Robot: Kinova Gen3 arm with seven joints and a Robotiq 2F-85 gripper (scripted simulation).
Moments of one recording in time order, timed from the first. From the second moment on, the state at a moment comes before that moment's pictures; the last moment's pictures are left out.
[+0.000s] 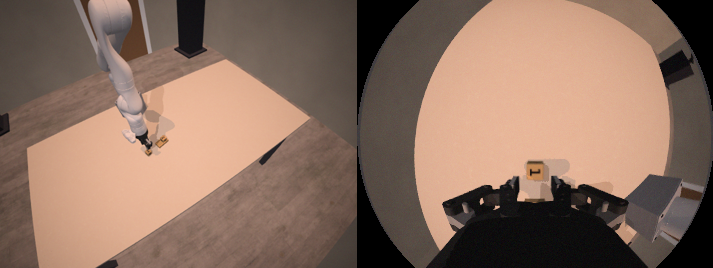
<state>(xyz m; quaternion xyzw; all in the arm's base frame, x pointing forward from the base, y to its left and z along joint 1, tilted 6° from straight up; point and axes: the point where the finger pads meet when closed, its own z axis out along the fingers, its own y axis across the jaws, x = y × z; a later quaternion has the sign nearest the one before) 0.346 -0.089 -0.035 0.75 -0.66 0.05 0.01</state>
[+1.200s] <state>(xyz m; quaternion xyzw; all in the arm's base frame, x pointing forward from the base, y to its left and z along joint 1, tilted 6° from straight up) 0.350 -0.091 -0.074 0.75 -0.66 0.05 0.01</state>
